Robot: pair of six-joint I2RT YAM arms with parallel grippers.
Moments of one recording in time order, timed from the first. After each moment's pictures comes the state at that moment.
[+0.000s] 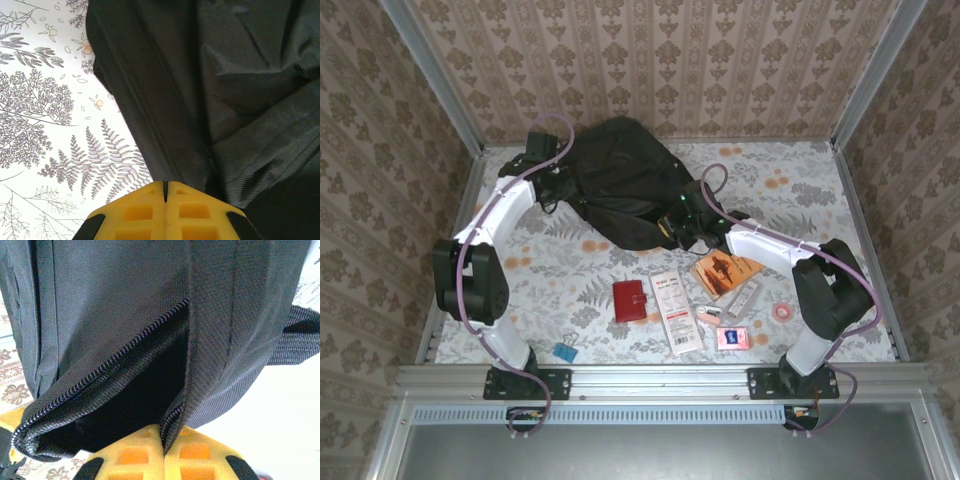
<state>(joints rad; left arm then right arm) -0.23 1.74 1.48 -0.71 0.03 -0.49 0.53 1.69 1.11 -0.17 -0.16 1.43</state>
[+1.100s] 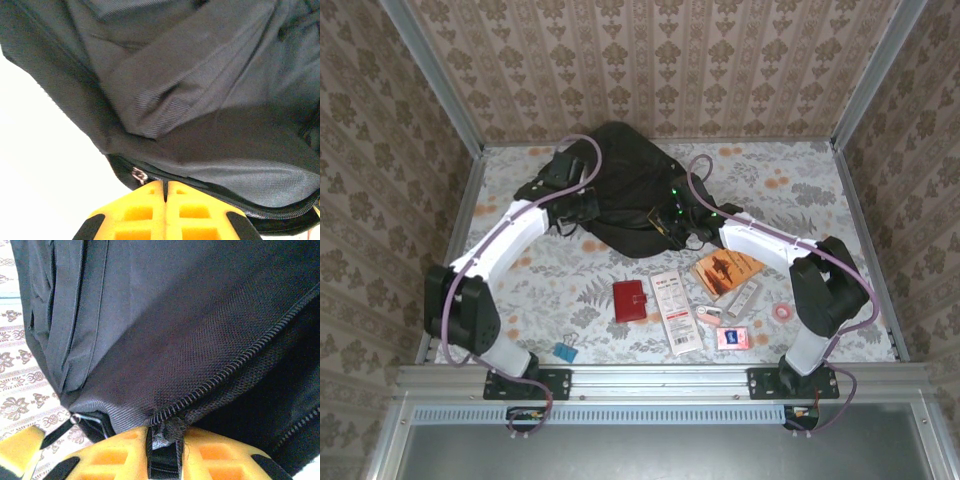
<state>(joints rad) -0.42 1.52 1.28 -0.68 0.03 -0.52 0.57 1.72 1.21 -0.23 -0.17 1.27</state>
